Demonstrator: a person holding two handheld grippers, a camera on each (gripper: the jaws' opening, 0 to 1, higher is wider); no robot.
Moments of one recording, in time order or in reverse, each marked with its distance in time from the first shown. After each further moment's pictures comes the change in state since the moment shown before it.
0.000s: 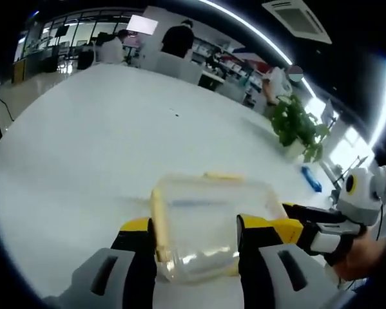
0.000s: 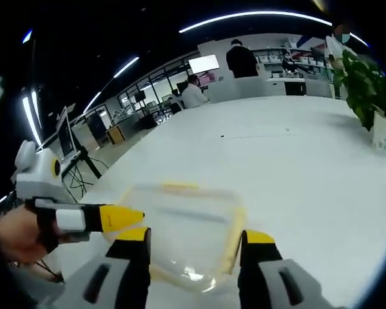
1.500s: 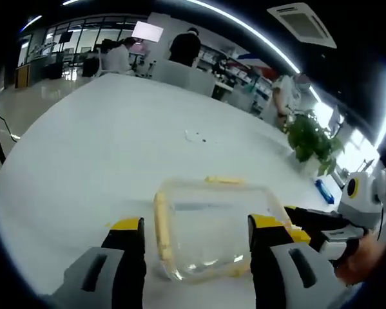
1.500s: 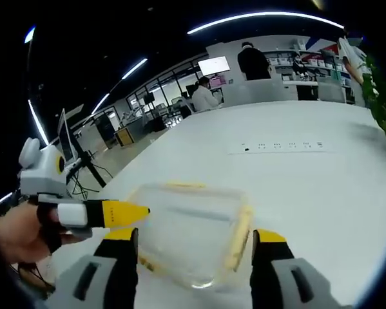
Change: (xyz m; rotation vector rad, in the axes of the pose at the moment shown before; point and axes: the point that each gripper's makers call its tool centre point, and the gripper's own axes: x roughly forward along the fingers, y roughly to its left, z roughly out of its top) left arm 0.013 0.060 0.064 0.012 -0.082 0.030; right arm 0.061 0.031 0.042 -0.043 -0.049 0.080
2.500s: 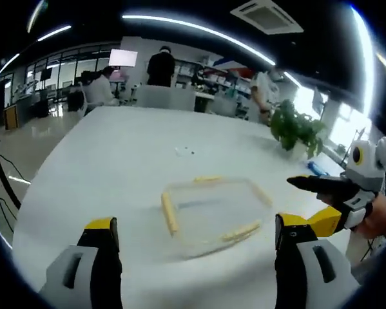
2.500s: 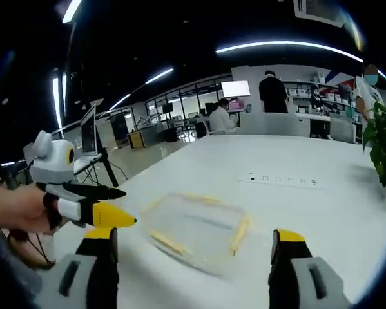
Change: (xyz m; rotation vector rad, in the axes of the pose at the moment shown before) left arm -0.078 -0.013 0.003 0.221 -0.069 -0.029; right arm -0.078 0.031 0.013 -0.173 -0.086 0.015
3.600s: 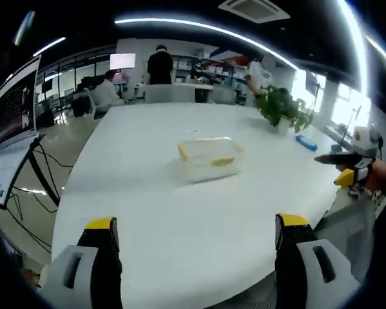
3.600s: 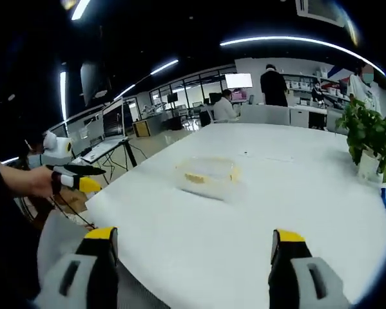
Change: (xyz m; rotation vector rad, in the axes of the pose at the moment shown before) left arm -0.176 0.008 -0.076 0.078 0.074 0.051; right arm -0.182 0.041 -0.073 -0.006 0.081 0.020
